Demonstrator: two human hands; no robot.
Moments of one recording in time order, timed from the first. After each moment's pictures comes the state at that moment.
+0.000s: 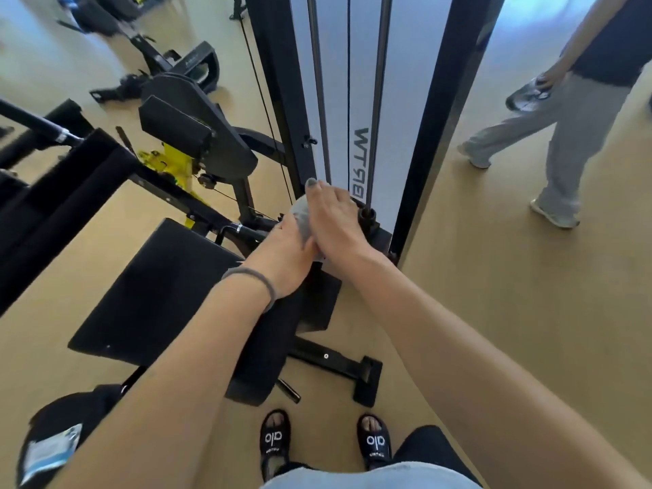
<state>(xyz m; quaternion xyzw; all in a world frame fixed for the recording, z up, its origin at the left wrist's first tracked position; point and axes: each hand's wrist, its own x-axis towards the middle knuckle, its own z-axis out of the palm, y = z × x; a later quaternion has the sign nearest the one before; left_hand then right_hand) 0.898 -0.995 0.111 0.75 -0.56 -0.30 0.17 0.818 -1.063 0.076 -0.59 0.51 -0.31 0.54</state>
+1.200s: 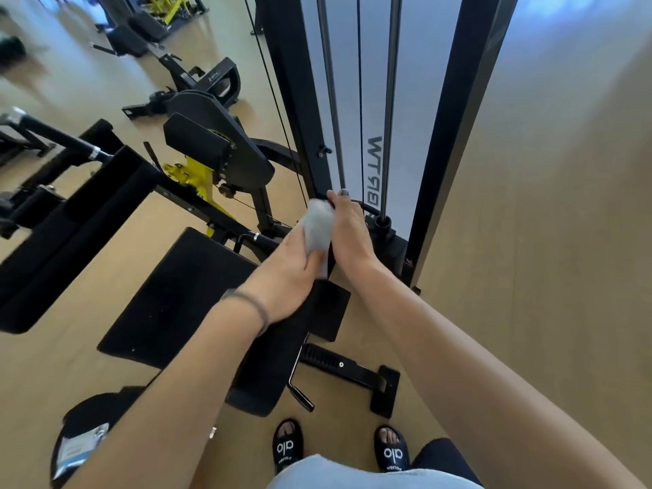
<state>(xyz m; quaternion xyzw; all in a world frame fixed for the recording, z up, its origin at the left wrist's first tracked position) 0.913 -0.987 0.092 0.73 -0.57 -0.31 0.19 0.819 -1.074 0.050 -0.45 0.47 -0.39 0.65</state>
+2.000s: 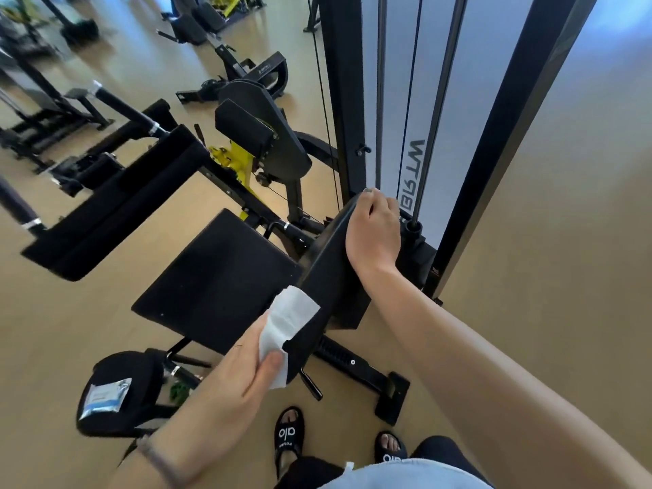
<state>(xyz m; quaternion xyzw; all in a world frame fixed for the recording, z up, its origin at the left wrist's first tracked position) 0.917 -0.807 0.100 0.75 -0.47 -0.39 0.24 0.837 -1.059 0.051 -0.56 0.57 -0.39 0.45</state>
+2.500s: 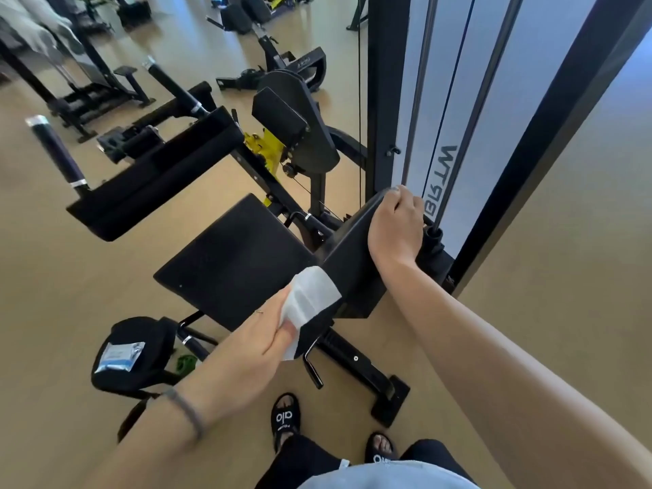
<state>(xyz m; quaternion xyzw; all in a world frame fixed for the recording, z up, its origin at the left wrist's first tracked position) 0.905 -0.812 0.101 0.78 -0.45 -0.36 0.25 0.832 -1.057 0.051 -0.58 0.56 -0.38 0.44</state>
